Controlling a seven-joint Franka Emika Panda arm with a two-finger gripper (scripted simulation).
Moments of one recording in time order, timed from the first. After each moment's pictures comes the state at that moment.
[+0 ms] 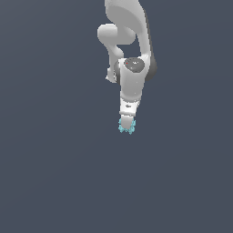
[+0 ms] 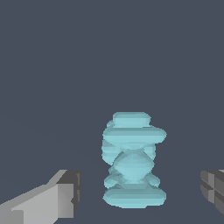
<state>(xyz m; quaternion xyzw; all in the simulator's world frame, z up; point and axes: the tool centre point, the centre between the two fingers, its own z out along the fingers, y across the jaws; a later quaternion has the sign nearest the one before) -0.074 0.059 0.125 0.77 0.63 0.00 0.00</state>
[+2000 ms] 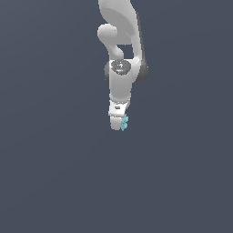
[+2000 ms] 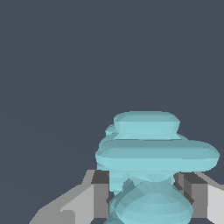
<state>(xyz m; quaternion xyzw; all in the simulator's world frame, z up) -0.072 0.015 0.119 0.77 0.63 0.00 0.00</state>
